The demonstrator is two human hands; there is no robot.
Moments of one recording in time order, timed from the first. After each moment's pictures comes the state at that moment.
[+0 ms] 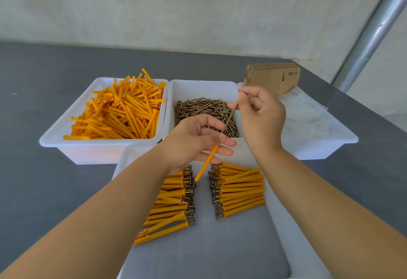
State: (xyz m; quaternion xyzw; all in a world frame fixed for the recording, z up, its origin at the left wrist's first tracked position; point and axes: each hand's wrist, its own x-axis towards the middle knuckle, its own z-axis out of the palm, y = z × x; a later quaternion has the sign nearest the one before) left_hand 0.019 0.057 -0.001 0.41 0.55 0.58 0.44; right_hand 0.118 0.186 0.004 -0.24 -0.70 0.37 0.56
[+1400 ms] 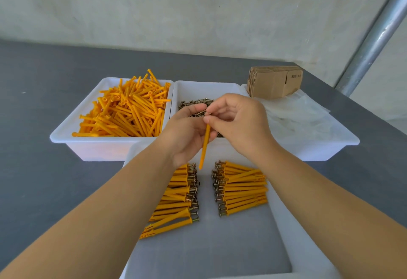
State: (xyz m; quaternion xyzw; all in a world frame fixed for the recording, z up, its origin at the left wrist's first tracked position) left_hand 0.019 0.057 0.012 0.20 0.47 0.74 0.44; right_hand 0.121 0.149 0.027 -0.15 -0.83 0.41 0.36
